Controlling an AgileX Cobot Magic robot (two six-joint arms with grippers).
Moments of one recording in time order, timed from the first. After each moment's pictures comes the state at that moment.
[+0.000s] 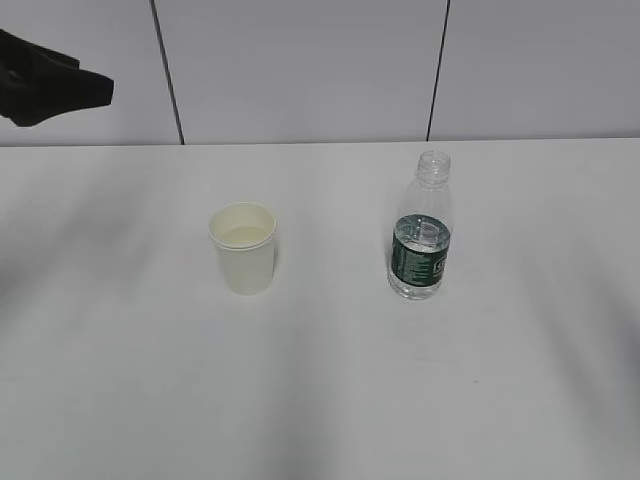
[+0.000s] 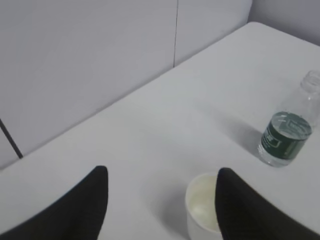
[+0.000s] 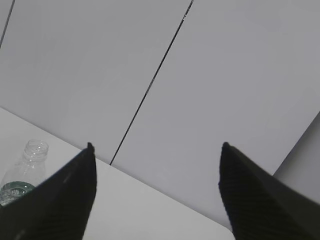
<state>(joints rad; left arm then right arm) 0.08 1.47 -1.03 1.80 -0.79 -1.44 0.09 0.35 -0.38 -1.83 0.00 1.33</state>
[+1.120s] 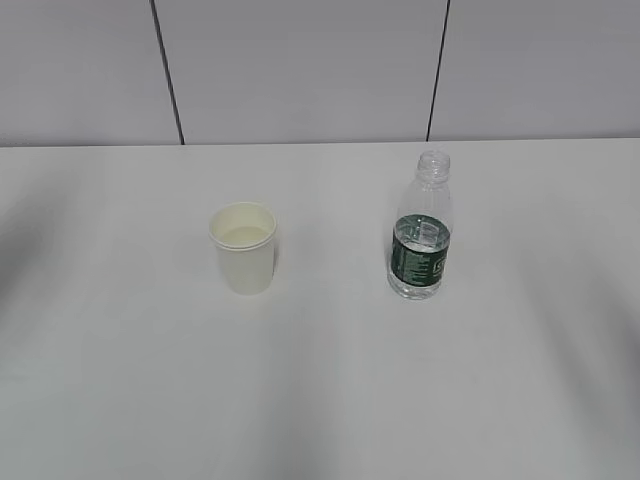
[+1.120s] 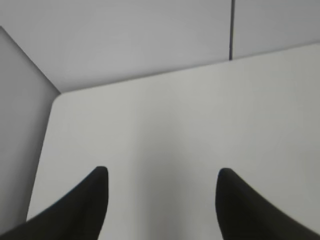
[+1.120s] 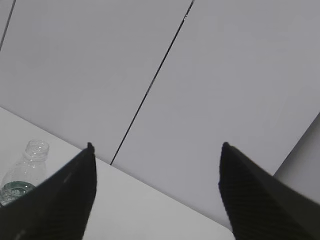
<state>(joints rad) 0.03 1.21 -0.99 0.15 0.42 0.12 0.09 0.35 -0.38 -1.83 0.00 1.33</state>
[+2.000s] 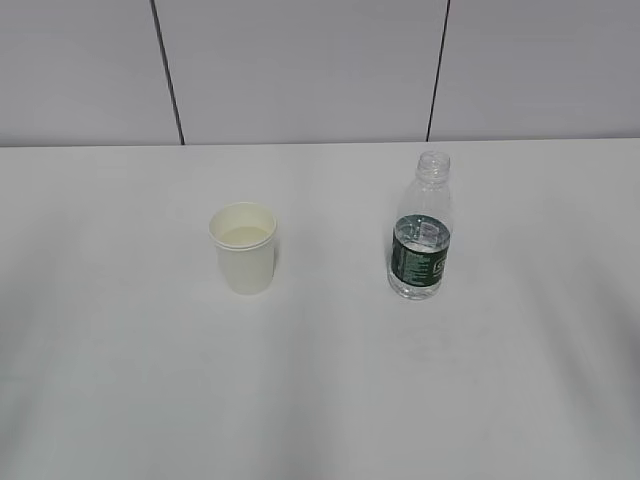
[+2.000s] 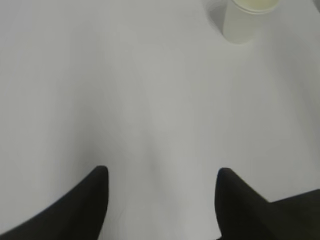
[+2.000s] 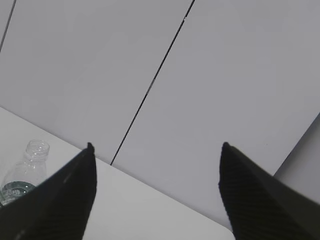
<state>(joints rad) 0.01 0.54 -0.64 -0.17 0.98 0.29 0.09 0.35 -0.38 -1.83 0.00 1.33</state>
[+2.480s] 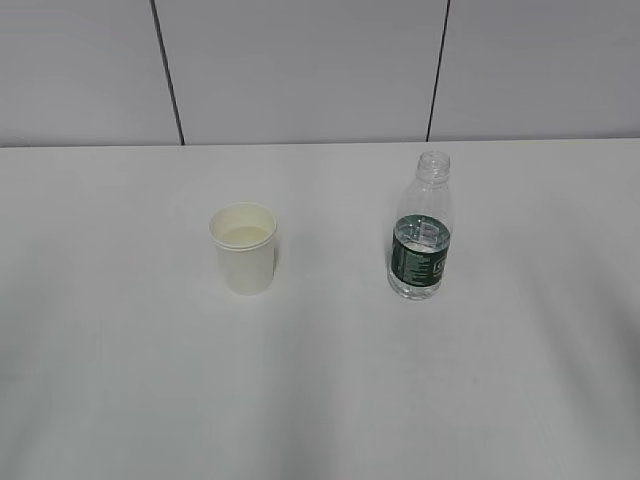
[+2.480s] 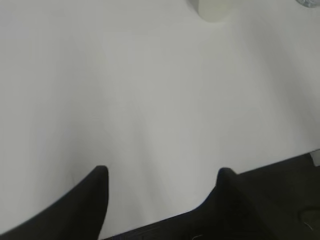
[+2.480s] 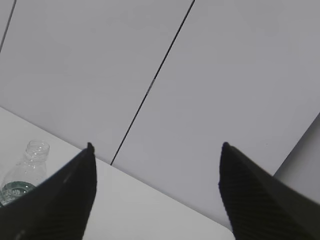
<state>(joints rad) 0.01 0.29 -0.54 -0.21 1.12 0.29 0.09 0.35 -0.38 -1.83 0.00 1.33</state>
